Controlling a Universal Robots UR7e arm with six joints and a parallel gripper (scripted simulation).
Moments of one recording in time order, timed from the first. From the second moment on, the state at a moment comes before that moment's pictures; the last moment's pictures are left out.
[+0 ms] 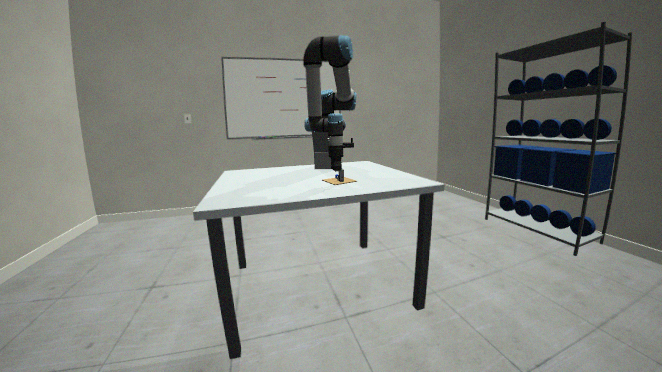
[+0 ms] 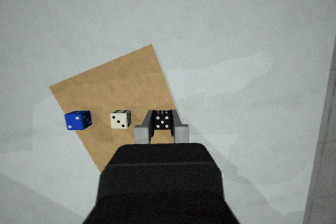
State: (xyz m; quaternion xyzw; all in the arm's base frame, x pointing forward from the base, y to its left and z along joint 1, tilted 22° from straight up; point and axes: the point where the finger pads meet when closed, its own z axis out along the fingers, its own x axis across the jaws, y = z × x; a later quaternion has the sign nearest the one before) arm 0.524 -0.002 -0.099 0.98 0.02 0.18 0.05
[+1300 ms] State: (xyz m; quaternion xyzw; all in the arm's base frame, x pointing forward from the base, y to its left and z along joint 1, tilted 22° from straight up) arm 0.526 -0.002 -0.103 0.98 0.02 0.18 0.05
